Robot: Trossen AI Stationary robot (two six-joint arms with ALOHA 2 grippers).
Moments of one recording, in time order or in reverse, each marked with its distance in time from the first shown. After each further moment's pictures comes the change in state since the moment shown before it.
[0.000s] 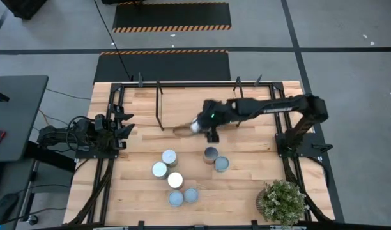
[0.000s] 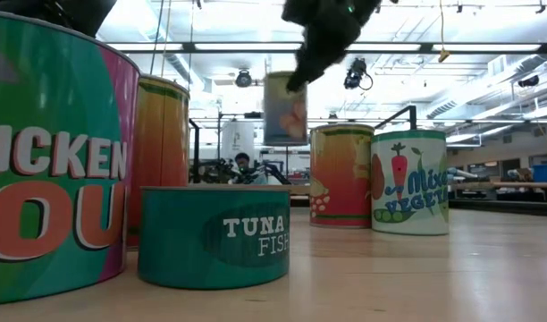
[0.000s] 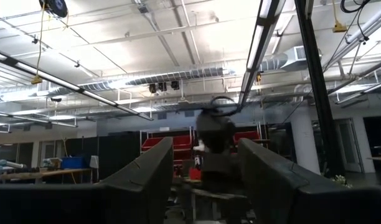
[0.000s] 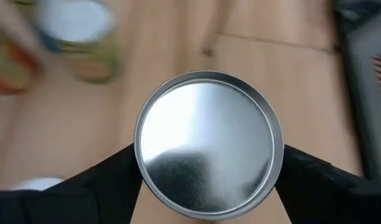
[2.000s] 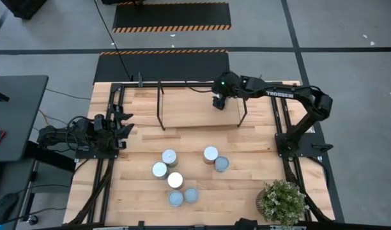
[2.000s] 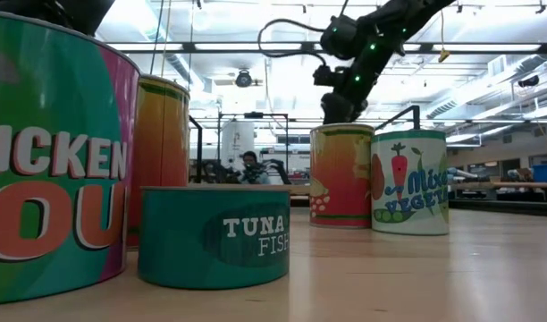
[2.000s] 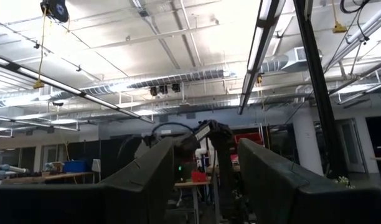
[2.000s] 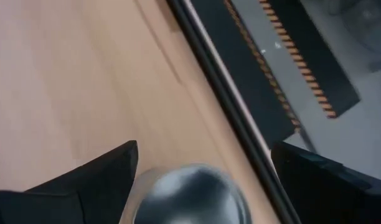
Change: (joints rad) left arm 0.000 0.000 0.000 0.015 0.001 0.018; right arm -0.380 -0.030 -0.158 0.126 0.189 0.031
